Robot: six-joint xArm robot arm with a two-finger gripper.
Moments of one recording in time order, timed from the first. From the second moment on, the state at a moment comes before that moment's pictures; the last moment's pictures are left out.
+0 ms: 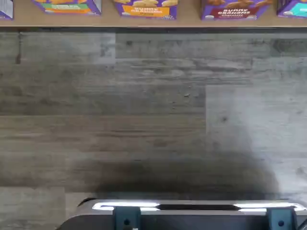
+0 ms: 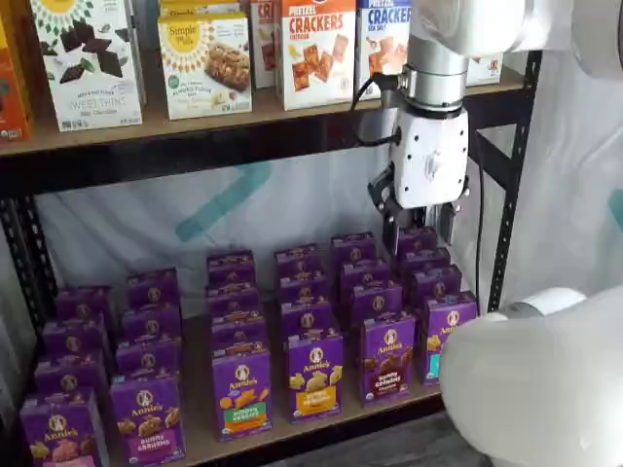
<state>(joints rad) 0.13 -0.91 -0.52 0.03 1.43 0.14</state>
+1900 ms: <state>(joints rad) 0.12 -0.34 -0.29 0.02 0.58 0.12</state>
